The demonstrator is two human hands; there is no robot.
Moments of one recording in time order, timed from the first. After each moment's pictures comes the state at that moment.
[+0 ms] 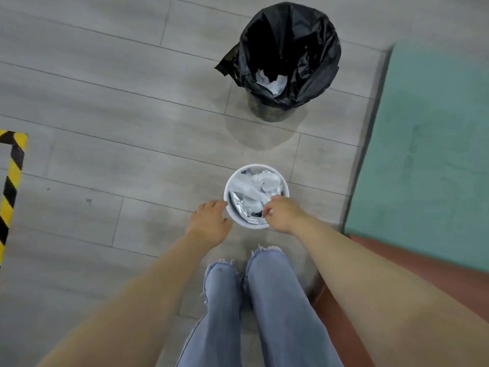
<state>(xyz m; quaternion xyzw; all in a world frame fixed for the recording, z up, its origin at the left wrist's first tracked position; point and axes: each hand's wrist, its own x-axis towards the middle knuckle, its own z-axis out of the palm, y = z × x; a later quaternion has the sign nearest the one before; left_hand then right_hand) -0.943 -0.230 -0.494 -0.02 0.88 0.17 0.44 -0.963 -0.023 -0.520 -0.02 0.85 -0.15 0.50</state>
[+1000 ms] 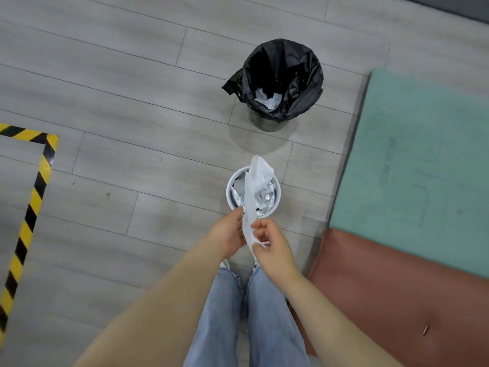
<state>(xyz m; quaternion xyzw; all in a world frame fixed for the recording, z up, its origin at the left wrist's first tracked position) -0.912 -0.180 -0.377 -0.47 0.38 0.68 0.42 -0.854 -0.062 -0.350 0.23 0.75 -0.56 0.29</state>
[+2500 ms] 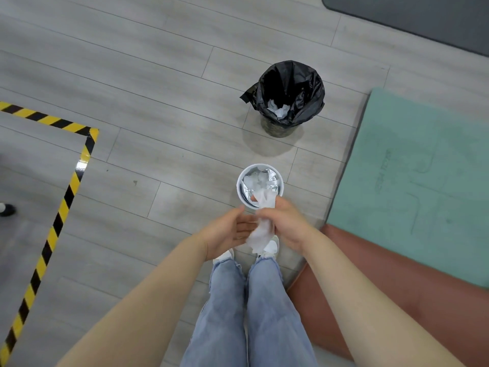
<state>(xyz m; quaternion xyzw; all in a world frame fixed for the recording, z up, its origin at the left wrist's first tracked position) -0.858 -0.210 -0.252 -0.34 0.47 0.65 0.49 -0.882 -0.049 -0.235 0.26 0.58 -0.66 0.41</state>
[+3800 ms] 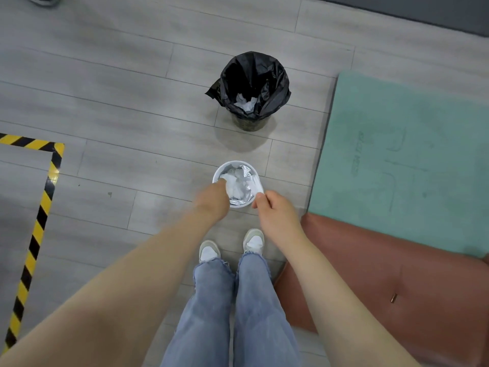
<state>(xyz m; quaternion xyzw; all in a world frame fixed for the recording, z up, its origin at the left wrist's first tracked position) -0.927 -0.153 -0.298 -0.05 0.92 0.15 0.37 -0.881 -0.004 -0.198 0.22 0.82 -0.46 0.26</state>
